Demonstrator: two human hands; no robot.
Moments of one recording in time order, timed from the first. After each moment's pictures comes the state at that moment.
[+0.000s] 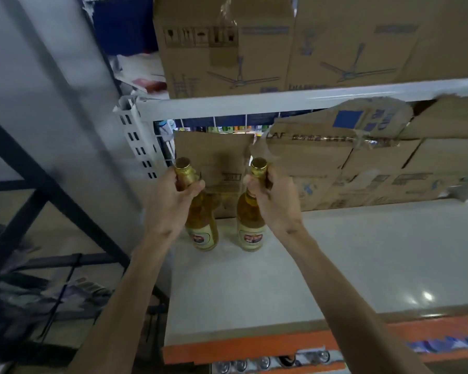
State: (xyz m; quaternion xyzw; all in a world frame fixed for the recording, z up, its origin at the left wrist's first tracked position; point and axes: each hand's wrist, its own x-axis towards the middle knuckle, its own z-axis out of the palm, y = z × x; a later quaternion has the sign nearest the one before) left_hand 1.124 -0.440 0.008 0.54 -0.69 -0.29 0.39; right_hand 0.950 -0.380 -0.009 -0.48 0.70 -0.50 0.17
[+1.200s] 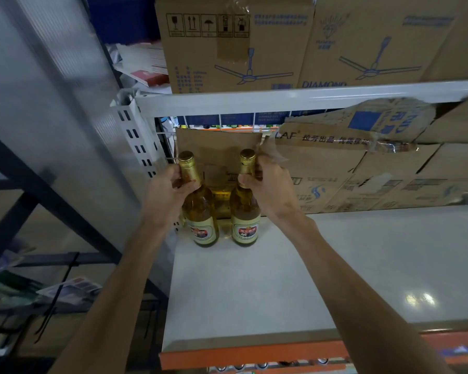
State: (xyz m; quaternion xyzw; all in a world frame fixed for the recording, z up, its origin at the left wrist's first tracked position) left_hand 1.131 -0.481 -0.014 0.54 -0.69 -0.34 0.35; right_hand 0.941 -0.424 -0.011 -0.54 0.72 -0.40 0.17
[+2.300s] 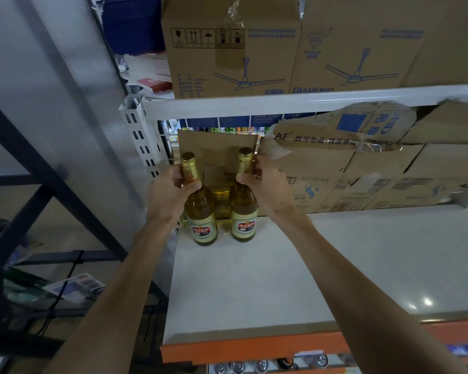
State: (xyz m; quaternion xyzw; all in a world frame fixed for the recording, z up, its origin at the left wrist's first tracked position) left_hand 1.132 -0.475 -0.018 0.55 -0.66 -0.35 0.38; right_hand 0.937 -0.418 -0.015 -0.53 0.71 -0.42 0.19
